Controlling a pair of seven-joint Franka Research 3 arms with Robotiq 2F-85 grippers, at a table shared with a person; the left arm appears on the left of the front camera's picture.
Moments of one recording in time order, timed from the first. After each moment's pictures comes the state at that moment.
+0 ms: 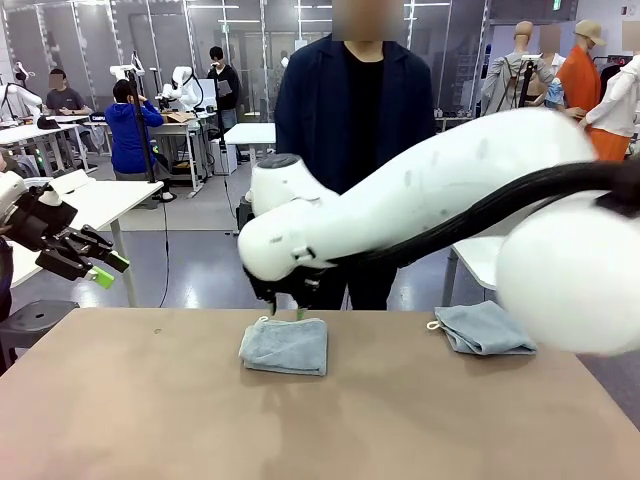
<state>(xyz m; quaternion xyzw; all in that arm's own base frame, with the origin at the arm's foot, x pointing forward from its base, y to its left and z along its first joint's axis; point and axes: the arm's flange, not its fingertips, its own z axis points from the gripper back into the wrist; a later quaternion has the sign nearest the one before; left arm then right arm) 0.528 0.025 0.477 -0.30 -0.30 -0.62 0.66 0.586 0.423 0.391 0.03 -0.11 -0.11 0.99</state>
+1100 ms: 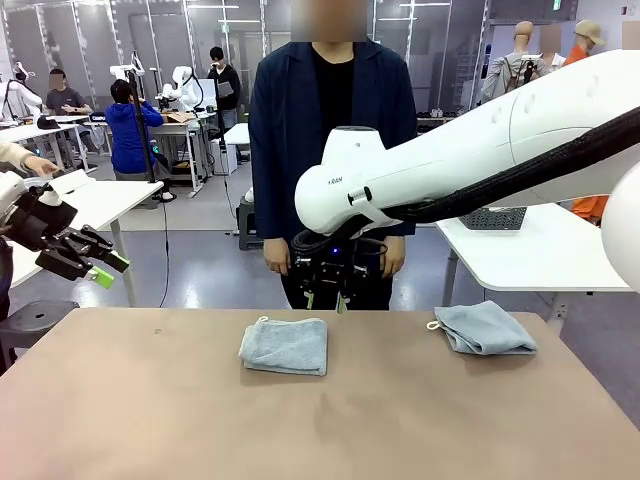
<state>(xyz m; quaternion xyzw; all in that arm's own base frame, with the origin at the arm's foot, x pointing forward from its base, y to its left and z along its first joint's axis) 0.528 0.025 0.477 -0.30 -0.30 -0.62 0.66 0.582 0.332 0.424 0.07 -0.04 -0.05 1.00</state>
